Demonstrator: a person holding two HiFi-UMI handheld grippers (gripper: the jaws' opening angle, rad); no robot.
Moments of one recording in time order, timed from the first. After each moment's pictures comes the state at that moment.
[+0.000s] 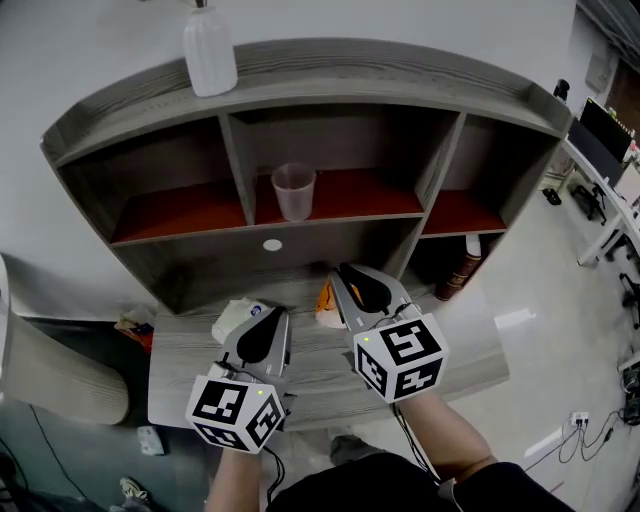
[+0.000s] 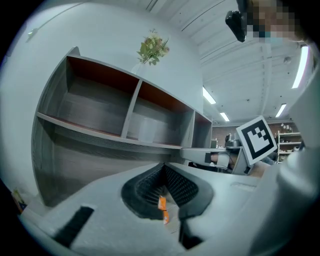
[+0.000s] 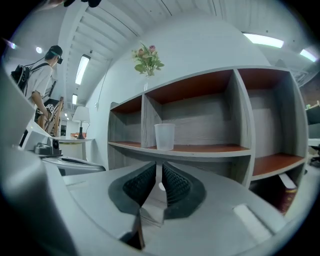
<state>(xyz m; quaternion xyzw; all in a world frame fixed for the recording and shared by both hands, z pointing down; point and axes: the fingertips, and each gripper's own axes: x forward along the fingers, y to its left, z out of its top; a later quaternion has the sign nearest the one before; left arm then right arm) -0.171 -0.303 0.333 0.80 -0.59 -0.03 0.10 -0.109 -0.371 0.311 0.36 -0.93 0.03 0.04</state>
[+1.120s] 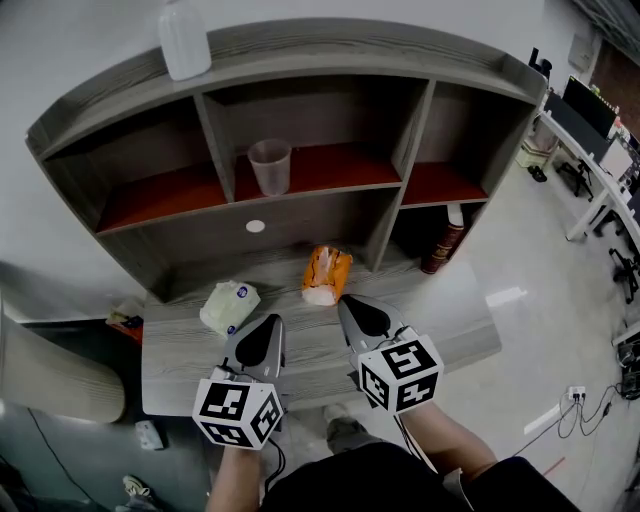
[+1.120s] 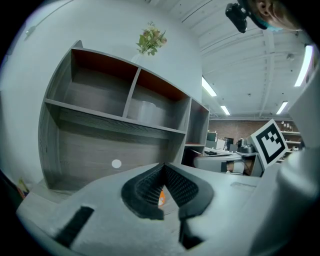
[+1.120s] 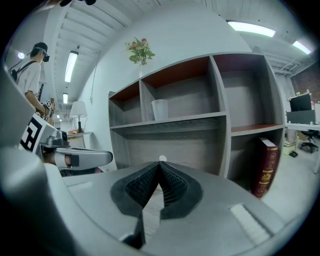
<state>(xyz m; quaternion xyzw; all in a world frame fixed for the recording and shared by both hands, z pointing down) -0.155 -0.271 0.384 0.80 -0.59 0.01 0.13 -0.063 -0.317 0.389 0.38 -0.91 0.10 0.09</state>
